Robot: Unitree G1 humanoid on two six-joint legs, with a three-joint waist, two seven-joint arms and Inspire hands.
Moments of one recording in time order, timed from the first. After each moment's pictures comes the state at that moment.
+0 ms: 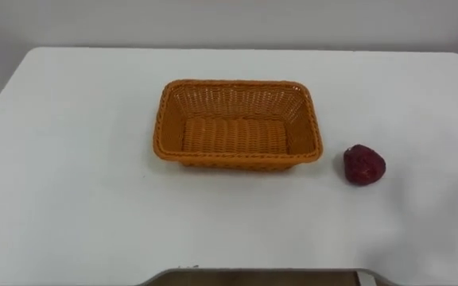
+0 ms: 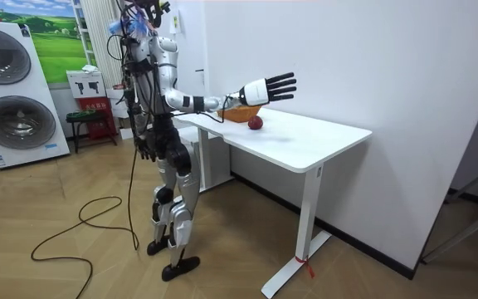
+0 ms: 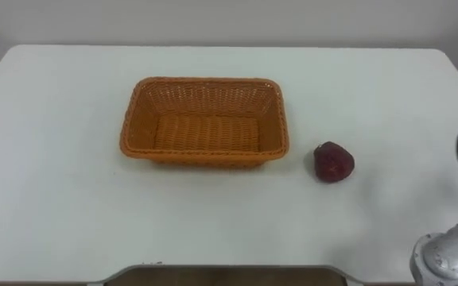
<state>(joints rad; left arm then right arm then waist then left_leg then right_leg) 0.32 0.22 0.18 1.05 0.28 -0.01 0.18 0.18 -0.31 -0.25 0.03 -0.01 -0.19 -0.77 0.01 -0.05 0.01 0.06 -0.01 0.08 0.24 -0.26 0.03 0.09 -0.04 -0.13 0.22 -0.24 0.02</state>
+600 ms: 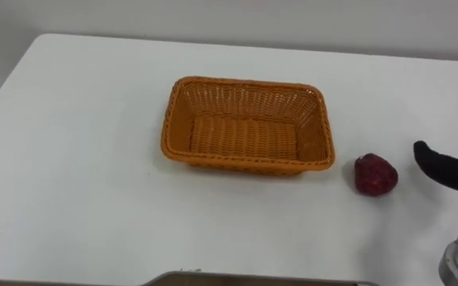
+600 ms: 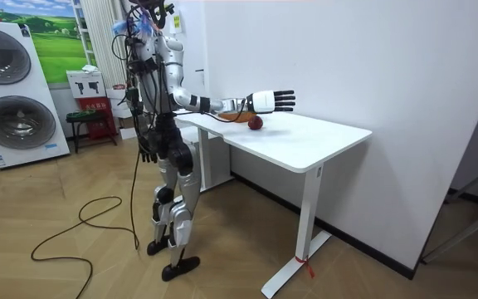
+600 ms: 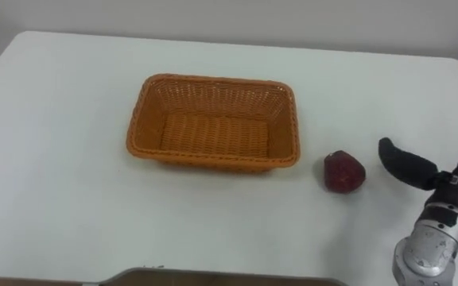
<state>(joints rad) 0.32 0.22 0.18 1.04 0.28 -0.01 0.14 0.15 -0.31 -0.21 0.16 0.00 -0.17 -0.51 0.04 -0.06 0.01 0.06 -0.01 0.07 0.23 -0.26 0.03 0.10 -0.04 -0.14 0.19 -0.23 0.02</state>
